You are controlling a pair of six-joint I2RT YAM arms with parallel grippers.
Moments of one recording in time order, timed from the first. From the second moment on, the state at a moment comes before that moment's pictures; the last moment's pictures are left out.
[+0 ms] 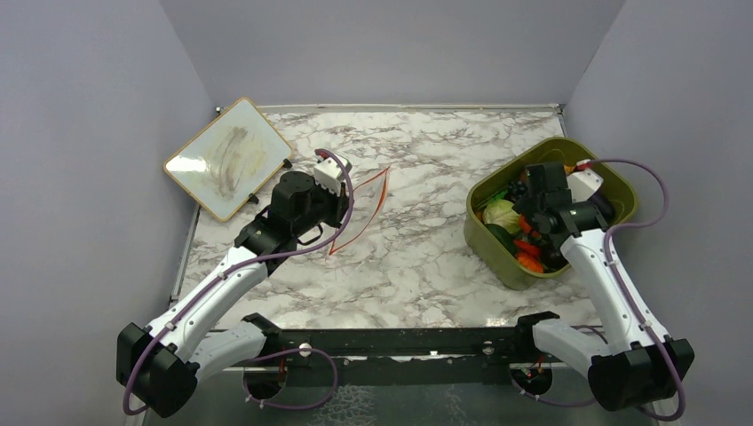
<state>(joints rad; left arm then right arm) -0.56 1.00 0.82 -0.19 0.13 -0.08 0.18 1.04 0.99 -0.92 0.58 0.85</state>
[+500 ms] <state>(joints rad) -0.56 1.03 0.81 -0.15 0.11 -0.12 0.18 0.95 1.07 -0.76 0.28 0.59</state>
